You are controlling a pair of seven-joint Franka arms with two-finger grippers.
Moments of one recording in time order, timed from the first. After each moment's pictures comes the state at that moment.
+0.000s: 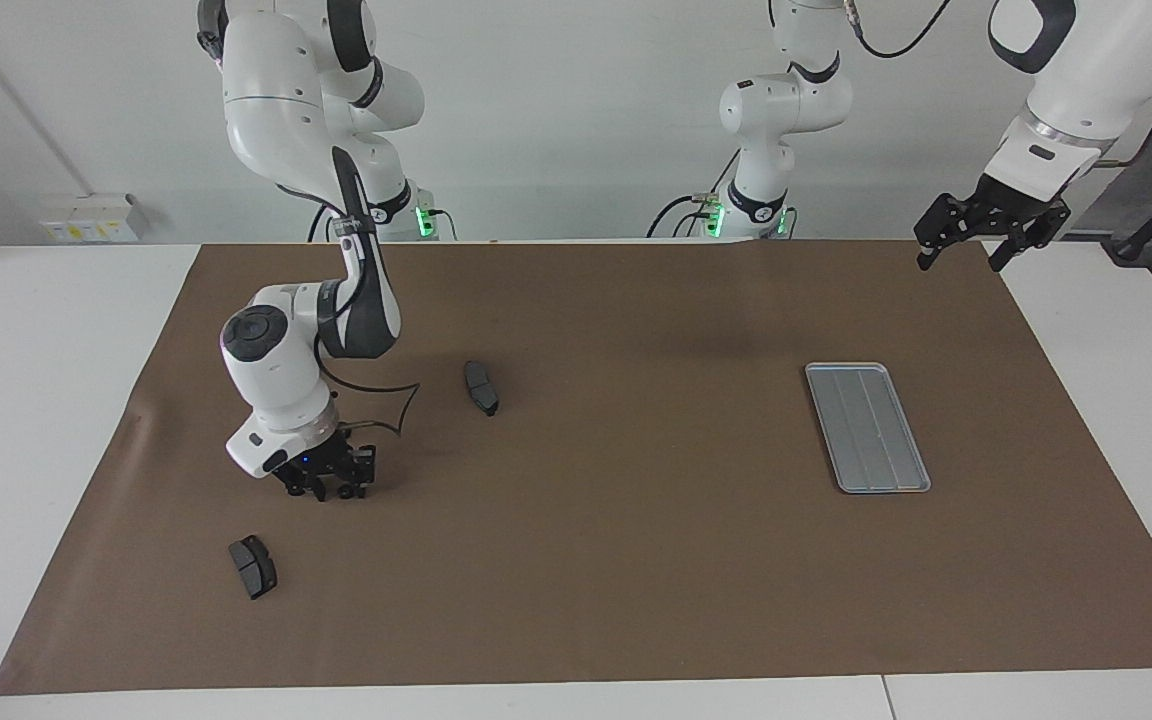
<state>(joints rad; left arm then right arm) 0.07 -0.07 -0.03 -1.67 -0.01 1.61 0.14 0.10 0.47 -0.06 -1.84 0.03 2.44 -0.03</state>
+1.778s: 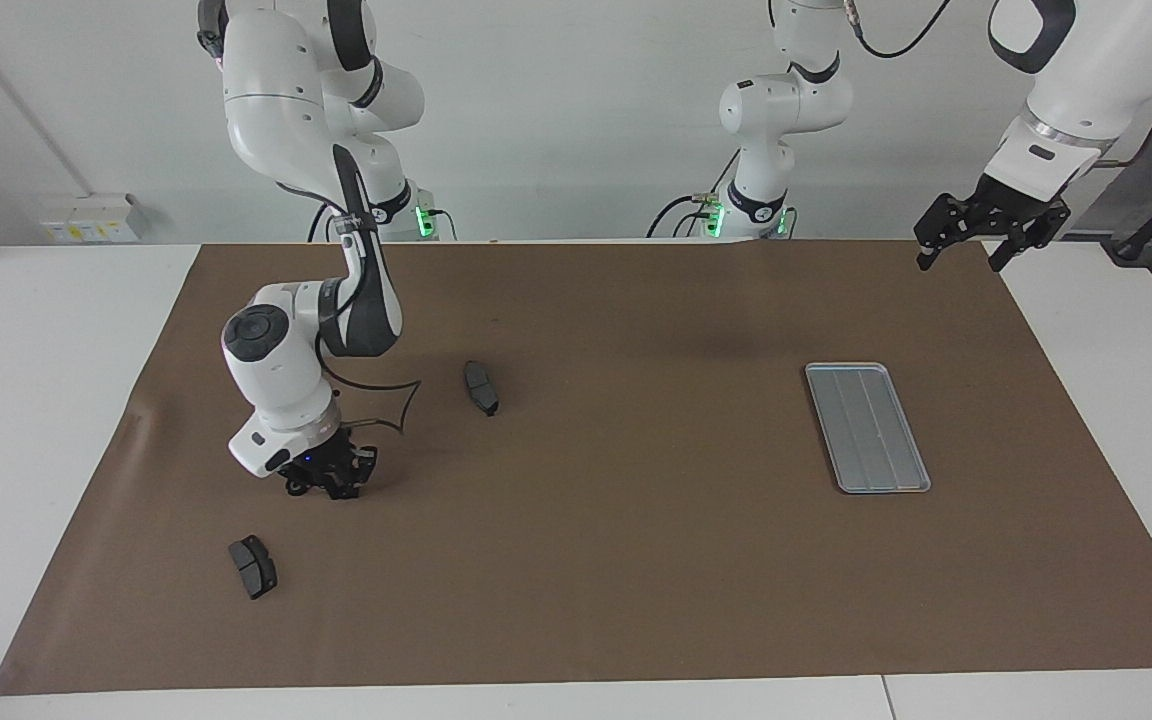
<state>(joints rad) 0.07 -0.07 -0.03 -1.67 -0.01 1.61 0.14 0.10 0.46 -0.06 -1.84 0.03 2.42 -0.03</state>
